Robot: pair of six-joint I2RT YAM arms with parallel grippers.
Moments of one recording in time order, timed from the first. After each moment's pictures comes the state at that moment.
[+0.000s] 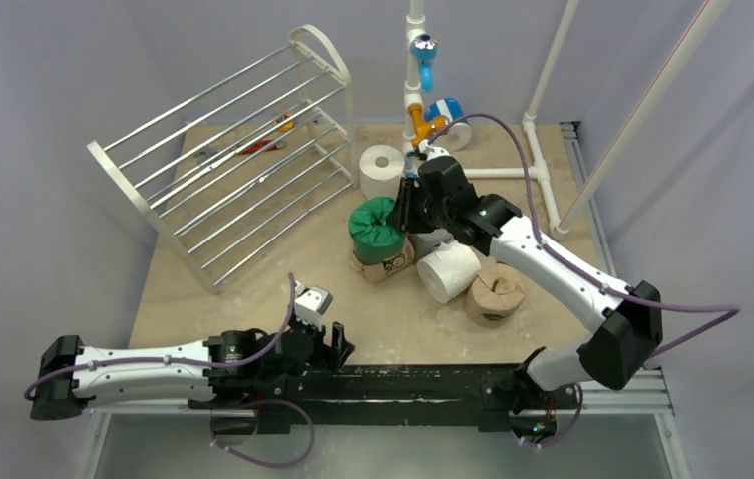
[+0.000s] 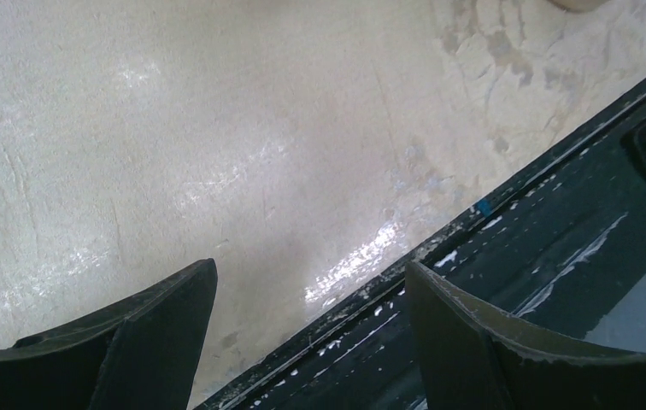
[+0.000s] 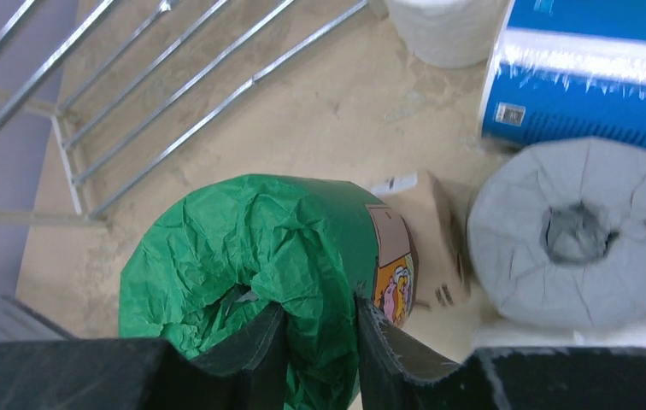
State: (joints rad) left arm -1.38 0.58 0.27 -0.33 -0.51 -0.79; right arm 0.73 1.39 1.27 -0.54 0.06 0.58
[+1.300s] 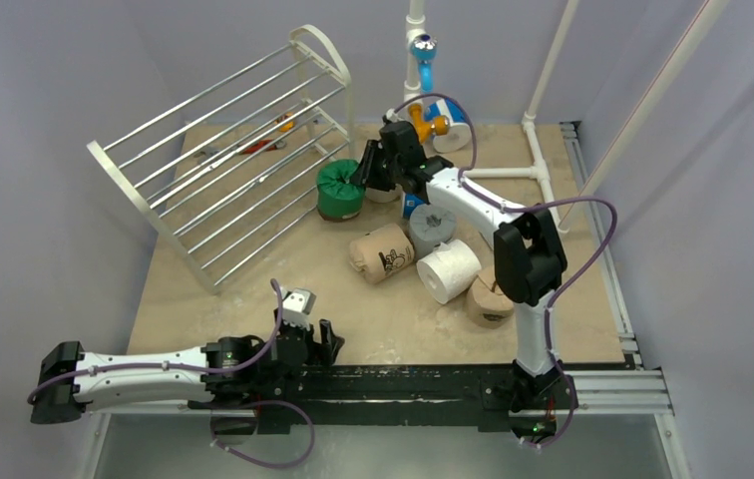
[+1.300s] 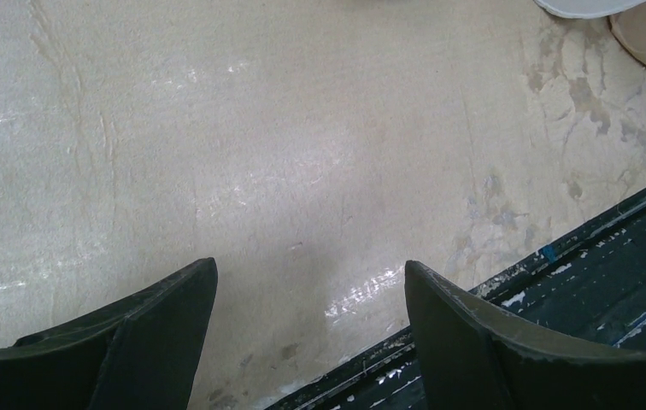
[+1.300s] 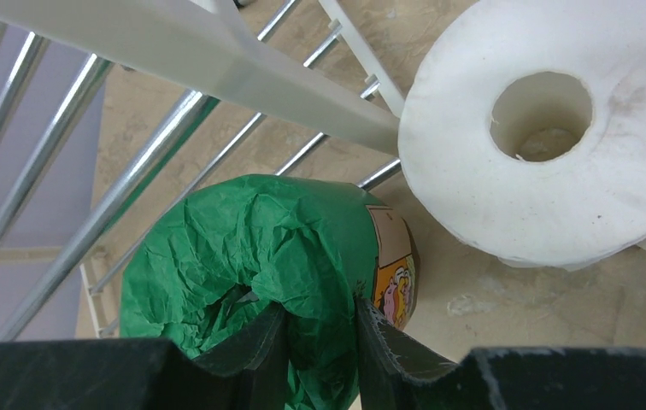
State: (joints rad) left arm -1.38 0.52 0.15 -0.32 -0.65 -0.89; right arm 0.60 2.04 1.71 -0.28 -0.07 0.68
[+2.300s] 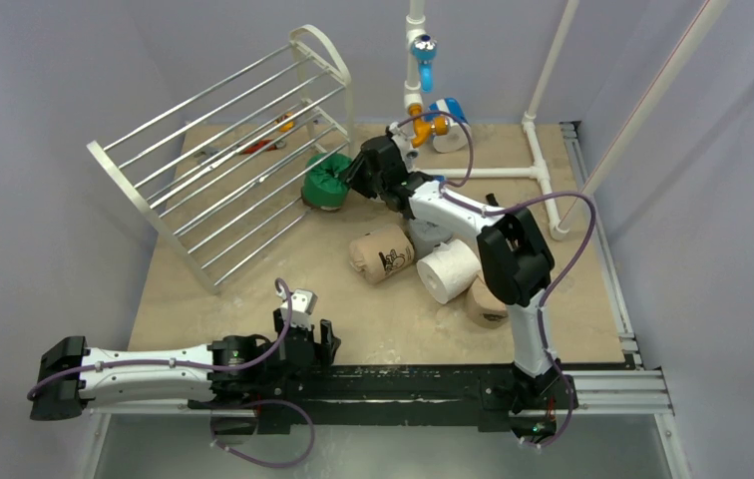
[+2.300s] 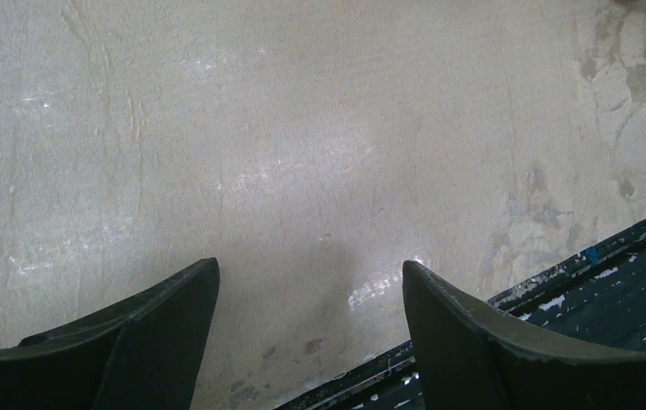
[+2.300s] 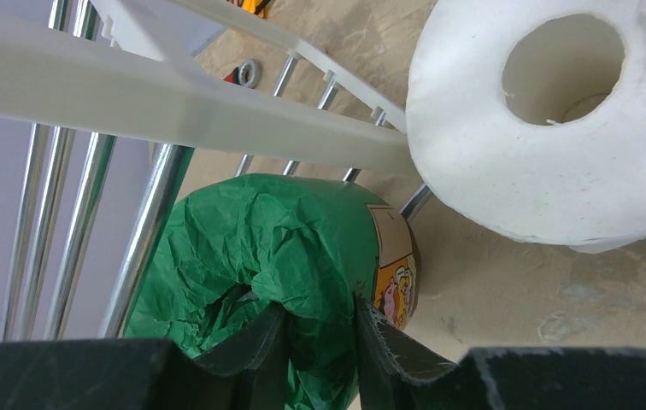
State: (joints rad) left arm -1.38 0.61 0.17 -0.36 -0.67 -0.93; right arm 0.68 2.07 1.65 -0.10 0.16 1.02
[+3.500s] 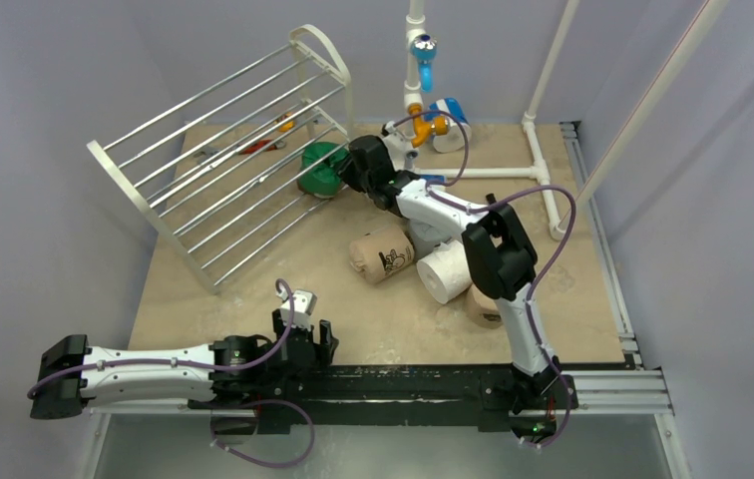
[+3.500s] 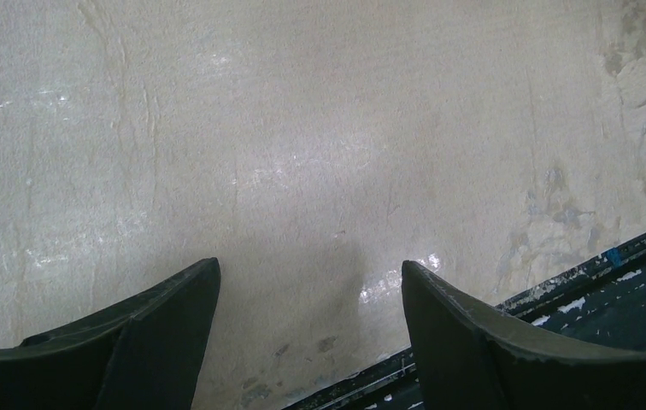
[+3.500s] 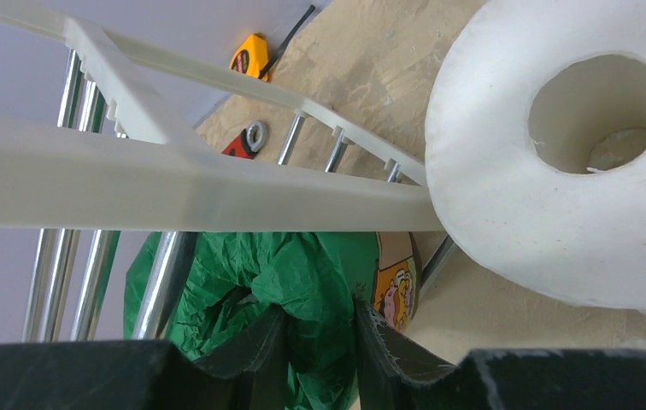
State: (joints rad) left arm -1.38 0.63 0.17 -0.38 -0.68 -0.94; right arm 0.70 2.18 1.76 -0.06 0.31 1.11
